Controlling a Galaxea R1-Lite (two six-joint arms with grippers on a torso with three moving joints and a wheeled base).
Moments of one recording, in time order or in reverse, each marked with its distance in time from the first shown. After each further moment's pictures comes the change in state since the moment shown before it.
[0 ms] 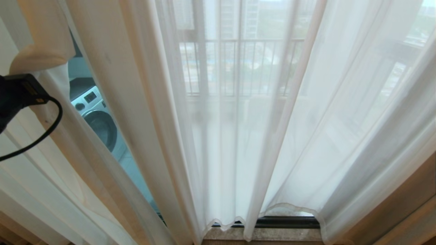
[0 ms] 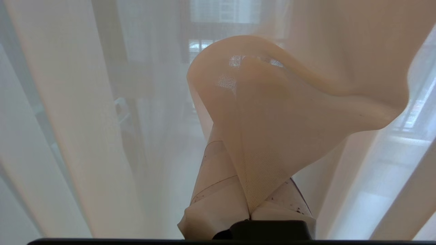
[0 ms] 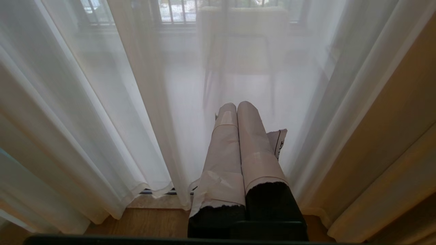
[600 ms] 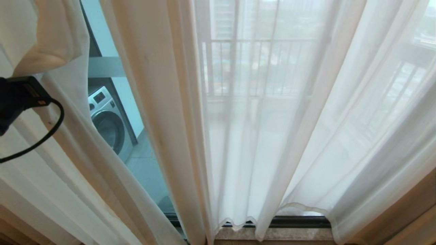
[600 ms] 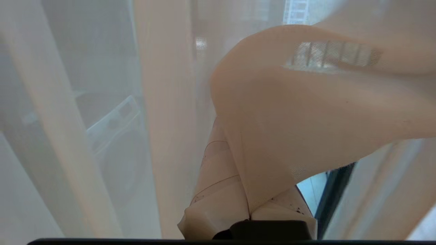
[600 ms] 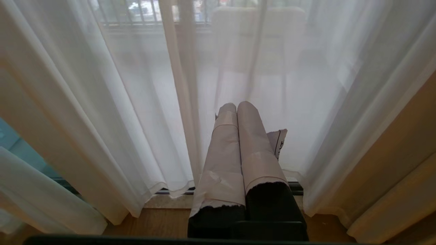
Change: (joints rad) left arm -0.005 0.003 0.008 0.000 0.001 -0.004; right arm 0.000 0.000 0.000 0.000 0.000 0.001
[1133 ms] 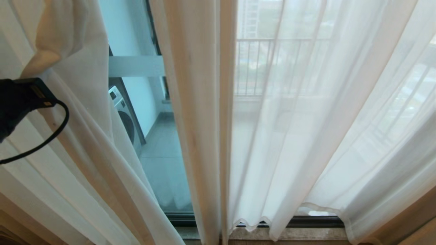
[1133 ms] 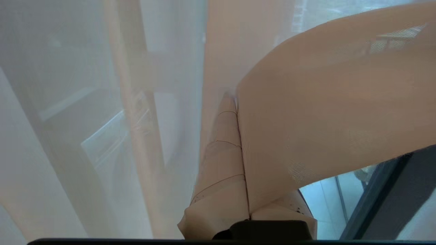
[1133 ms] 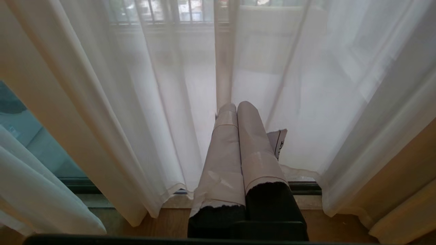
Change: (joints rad) left arm -0.018 0.017 0.000 0.000 0.006 -0.006; right arm 0.000 0.000 0.000 0.000 0.000 -0.001
